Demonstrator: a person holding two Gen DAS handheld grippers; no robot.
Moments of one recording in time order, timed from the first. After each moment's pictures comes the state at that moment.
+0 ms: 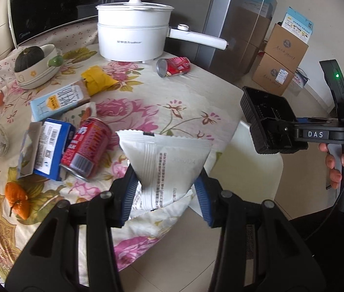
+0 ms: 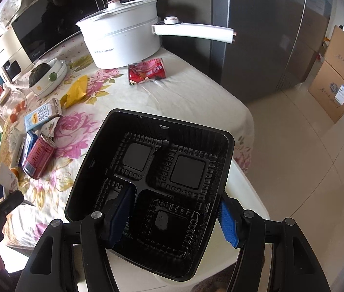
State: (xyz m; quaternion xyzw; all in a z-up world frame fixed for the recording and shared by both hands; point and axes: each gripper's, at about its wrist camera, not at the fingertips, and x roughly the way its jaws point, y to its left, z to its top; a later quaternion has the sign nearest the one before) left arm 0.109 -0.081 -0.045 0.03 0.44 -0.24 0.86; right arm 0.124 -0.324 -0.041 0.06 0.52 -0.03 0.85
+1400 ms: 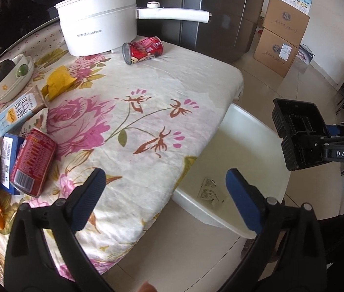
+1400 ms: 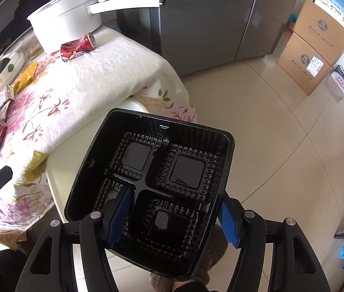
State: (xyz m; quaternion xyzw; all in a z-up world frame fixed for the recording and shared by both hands) left arm 0.114 -0.167 -0.076 0.09 0.46 -0.22 0.86; right arm 0.079 -0.411 -0.080 0.06 0.56 -0.09 0.82
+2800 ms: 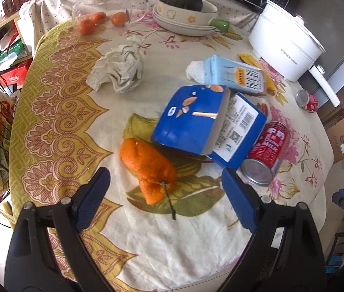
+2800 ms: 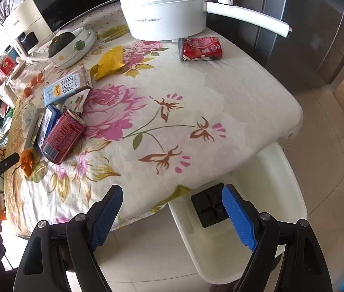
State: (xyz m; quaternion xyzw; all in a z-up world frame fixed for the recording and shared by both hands) left arm 0.166 0.117 -0.094 -0.11 0.53 0.02 0.84; right arm 0.162 -0.227 -0.059 0.05 0.57 0.04 0.82
